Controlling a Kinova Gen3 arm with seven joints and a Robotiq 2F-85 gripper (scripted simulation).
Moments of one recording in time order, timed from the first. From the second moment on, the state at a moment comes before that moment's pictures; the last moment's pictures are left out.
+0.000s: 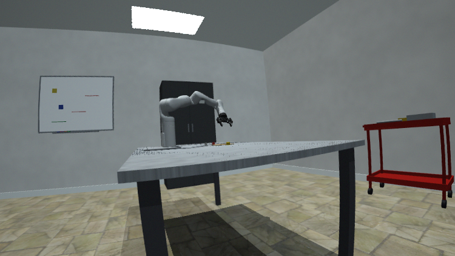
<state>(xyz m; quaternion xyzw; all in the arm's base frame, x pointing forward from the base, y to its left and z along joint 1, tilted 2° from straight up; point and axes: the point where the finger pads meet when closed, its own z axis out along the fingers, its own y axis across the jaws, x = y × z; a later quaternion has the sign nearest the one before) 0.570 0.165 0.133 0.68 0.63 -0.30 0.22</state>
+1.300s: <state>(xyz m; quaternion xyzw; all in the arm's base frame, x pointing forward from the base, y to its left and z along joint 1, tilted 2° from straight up) 0.579 0.092 0.129 0.68 0.66 -0.28 0.15</state>
